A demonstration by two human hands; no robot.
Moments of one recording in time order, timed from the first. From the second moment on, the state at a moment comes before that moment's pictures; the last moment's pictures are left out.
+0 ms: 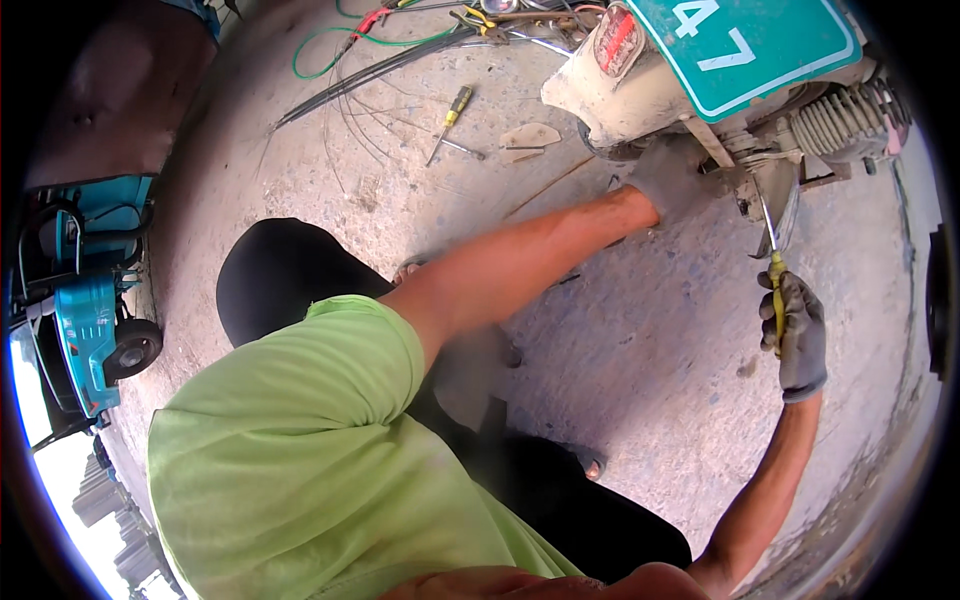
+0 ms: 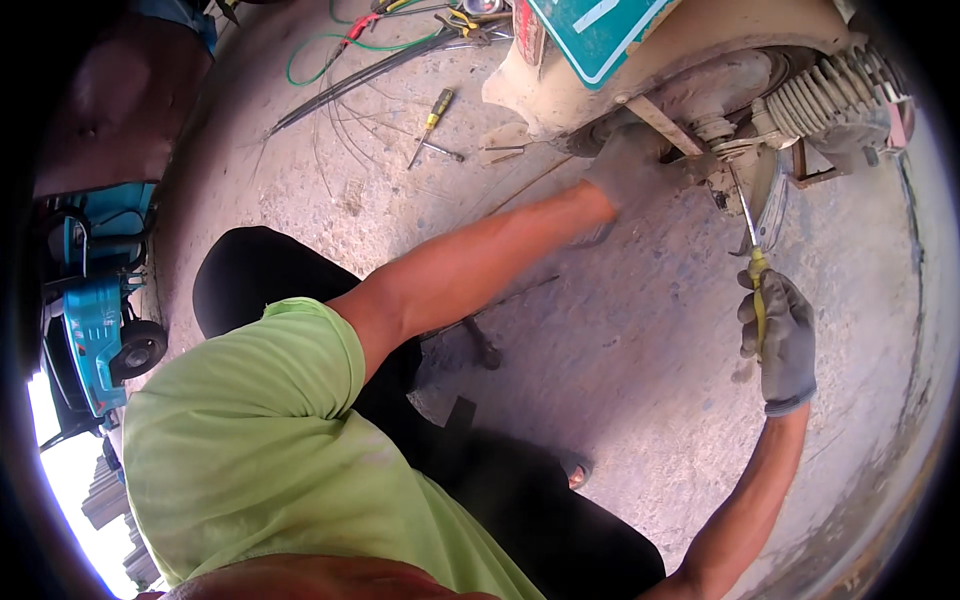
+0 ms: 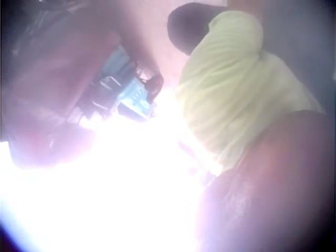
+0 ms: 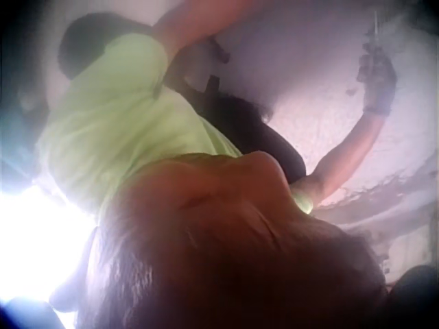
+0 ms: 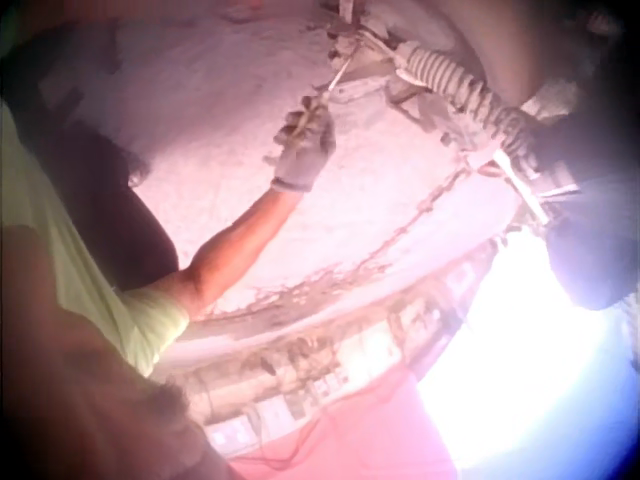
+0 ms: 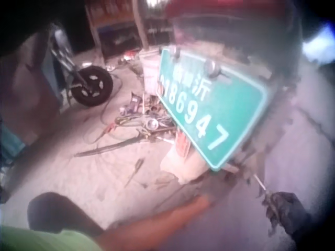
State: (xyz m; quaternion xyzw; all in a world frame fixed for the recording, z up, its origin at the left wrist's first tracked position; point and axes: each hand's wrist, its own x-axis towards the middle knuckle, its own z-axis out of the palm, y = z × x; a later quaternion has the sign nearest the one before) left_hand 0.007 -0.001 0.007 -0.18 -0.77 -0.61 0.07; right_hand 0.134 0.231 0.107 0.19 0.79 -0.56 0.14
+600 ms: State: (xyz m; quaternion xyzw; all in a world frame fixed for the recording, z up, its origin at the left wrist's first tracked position) left_hand 0.005 -0.003 0.009 -0.20 -0.77 -0.61 0.07; right_hand 0.130 0.232 0.112 0.14 0.84 -0.51 0.11
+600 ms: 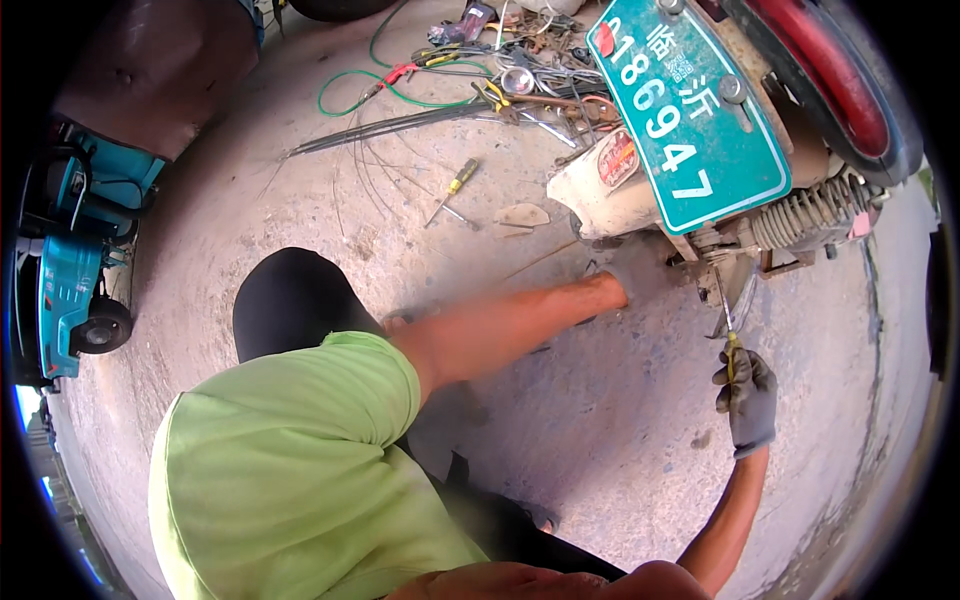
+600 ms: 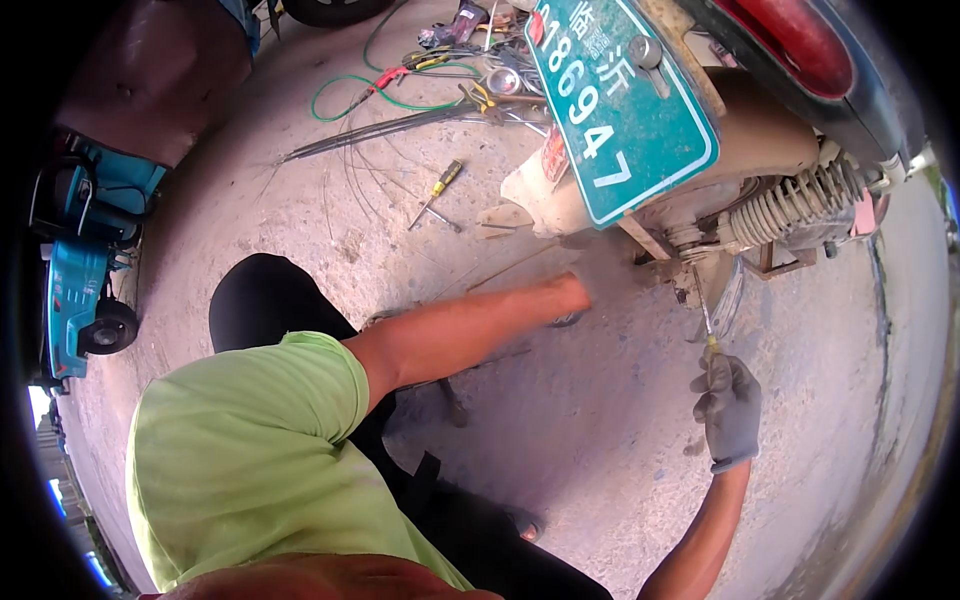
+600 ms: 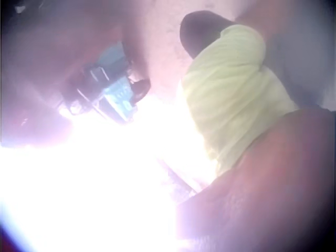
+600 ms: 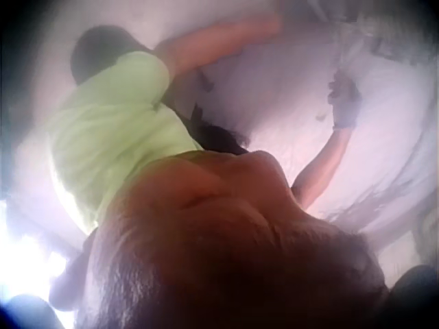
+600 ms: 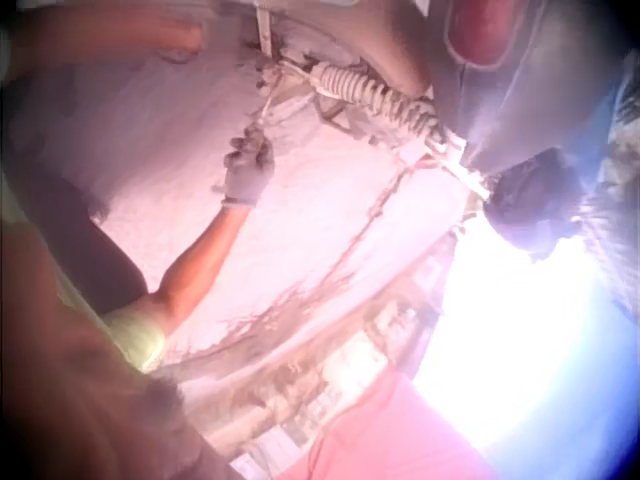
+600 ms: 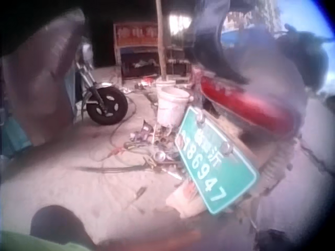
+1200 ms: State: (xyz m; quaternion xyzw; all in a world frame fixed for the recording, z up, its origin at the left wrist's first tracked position) left_hand 0.014 0.006 0.003 -0.17 -0.81 -0.56 0.09; right_hand 0.137 0.225 0.115 0.22 0.74 -0.61 0.18
